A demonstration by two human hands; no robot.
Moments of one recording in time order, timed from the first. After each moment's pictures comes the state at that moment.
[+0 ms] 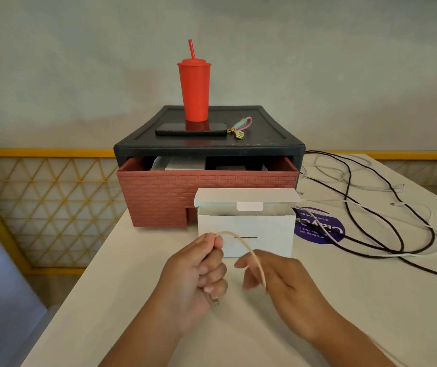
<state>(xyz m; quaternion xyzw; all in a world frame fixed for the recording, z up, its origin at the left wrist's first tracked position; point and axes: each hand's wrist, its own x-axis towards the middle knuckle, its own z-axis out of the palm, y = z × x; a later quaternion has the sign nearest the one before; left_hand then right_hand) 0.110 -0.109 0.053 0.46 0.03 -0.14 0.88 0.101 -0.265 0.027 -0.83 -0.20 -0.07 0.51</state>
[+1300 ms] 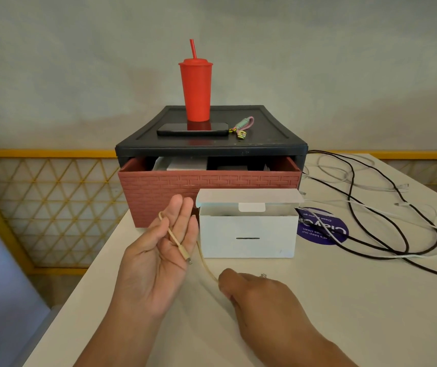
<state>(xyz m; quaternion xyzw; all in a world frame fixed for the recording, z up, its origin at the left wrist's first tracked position) 0.118 -0.082 0.067 0.22 0.00 0.01 0.98 0.088 -0.234 0.027 -0.95 -0.25 -0.10 0.15</state>
